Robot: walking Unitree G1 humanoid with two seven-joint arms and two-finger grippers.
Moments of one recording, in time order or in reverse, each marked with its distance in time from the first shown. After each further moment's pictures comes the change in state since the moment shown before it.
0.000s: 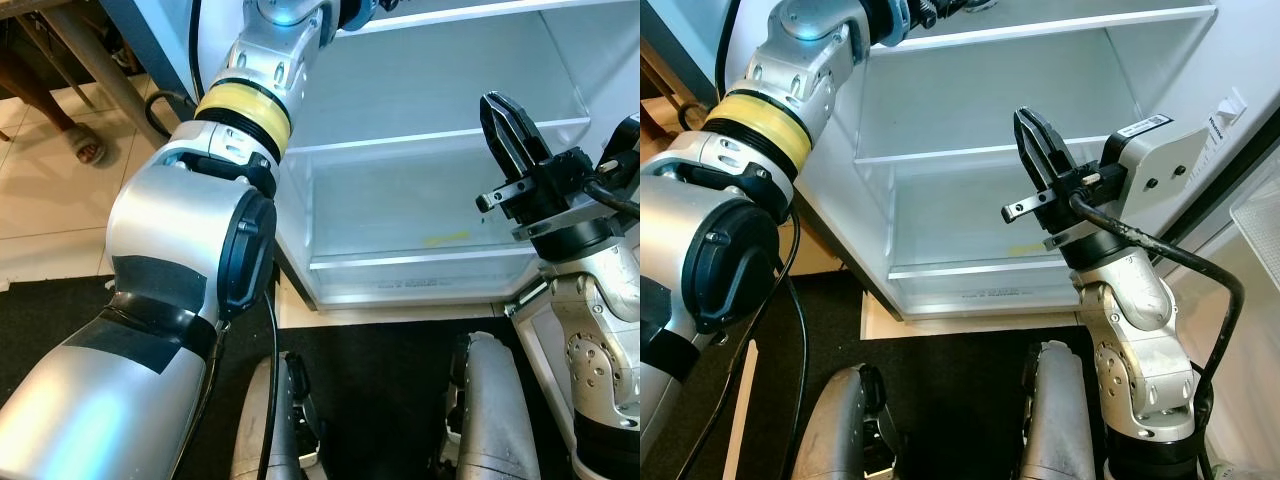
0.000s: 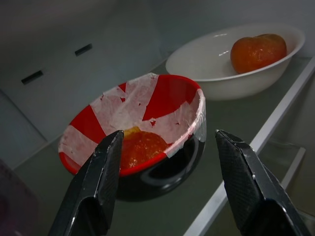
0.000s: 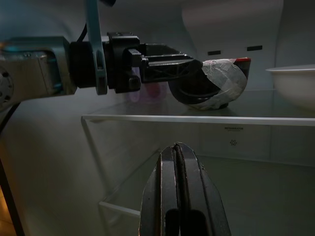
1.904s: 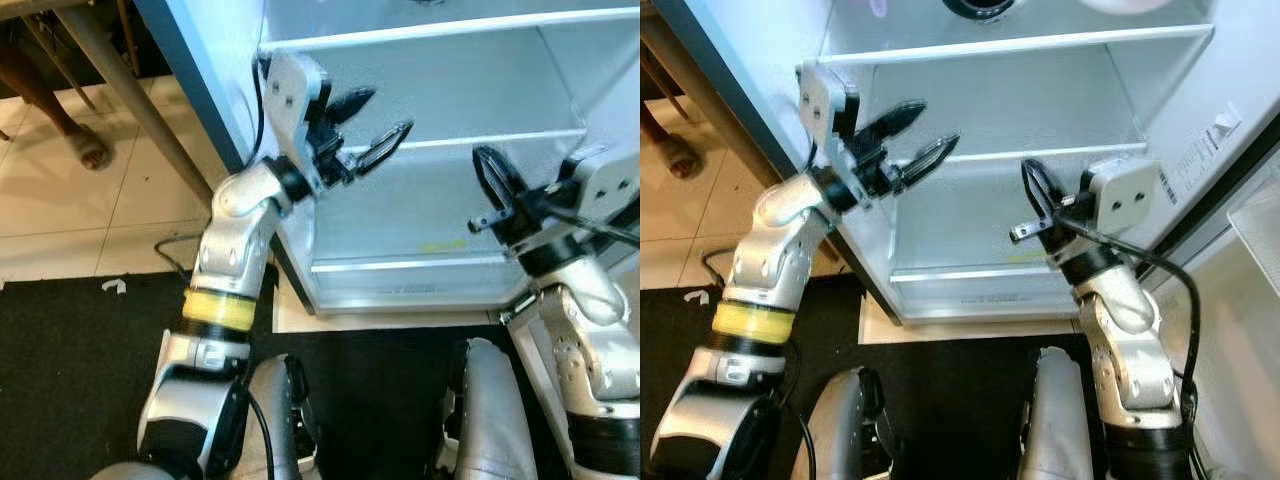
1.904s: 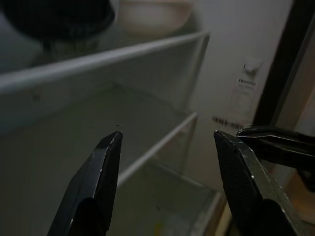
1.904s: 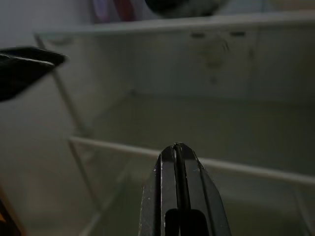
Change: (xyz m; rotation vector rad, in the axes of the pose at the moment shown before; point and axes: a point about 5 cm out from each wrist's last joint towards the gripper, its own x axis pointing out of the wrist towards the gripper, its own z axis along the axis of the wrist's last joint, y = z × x) left arm -0.111 -0.066 -0.107 -0.379 -0.034 -0.160; right arm -0.030 -0.027 -0.074 -0.012 0.266 -0.121
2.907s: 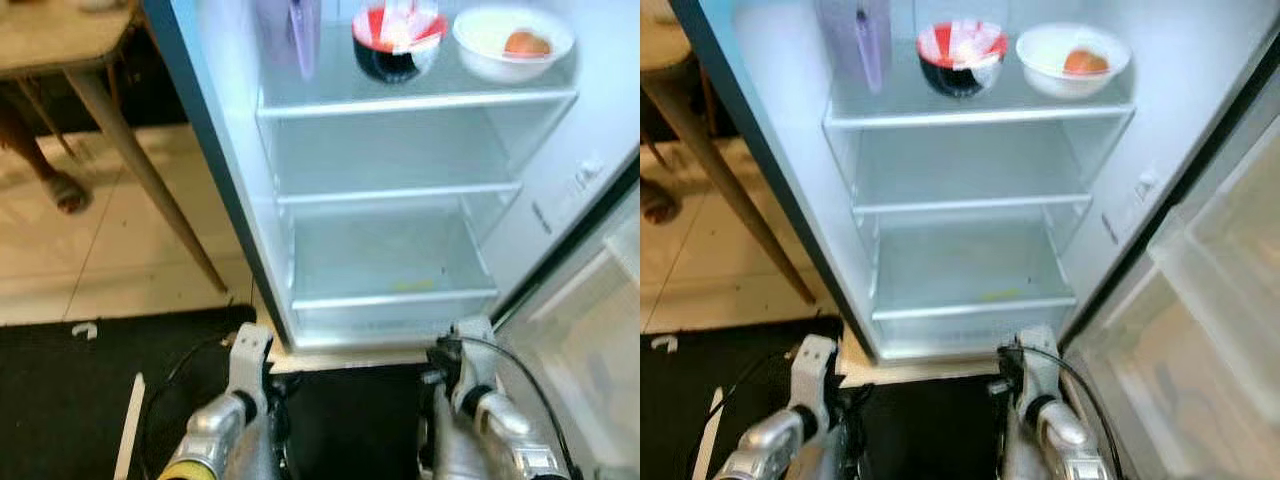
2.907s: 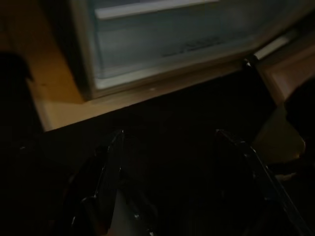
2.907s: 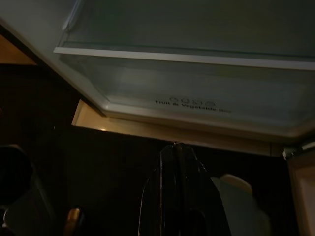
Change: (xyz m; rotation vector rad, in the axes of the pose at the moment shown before) left arm -0.221 -0.063 -0.229 -0.435 0.879 0.560; right arm -0.128 0.046 -0.197 0.215 0.842 -0.012
